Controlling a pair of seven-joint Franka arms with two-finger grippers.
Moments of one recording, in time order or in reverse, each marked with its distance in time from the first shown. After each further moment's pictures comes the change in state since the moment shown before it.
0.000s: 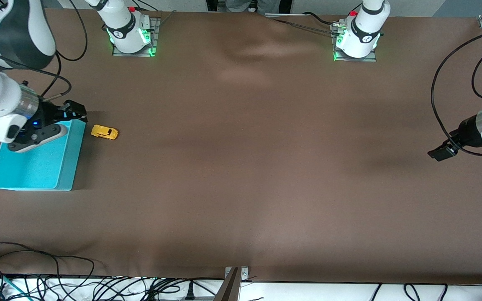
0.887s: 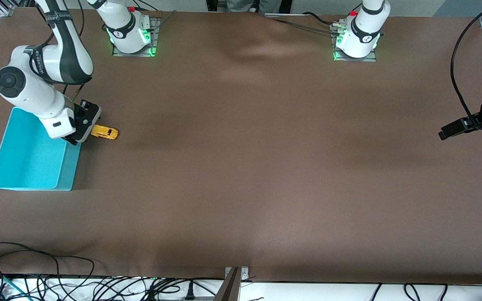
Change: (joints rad) left arm -0.006 -0.041 -0.030 0.150 0.000 -0.153 0.340; right arm -0.256 -0.021 0.198 -0.457 -0.100 0.514 -0.752
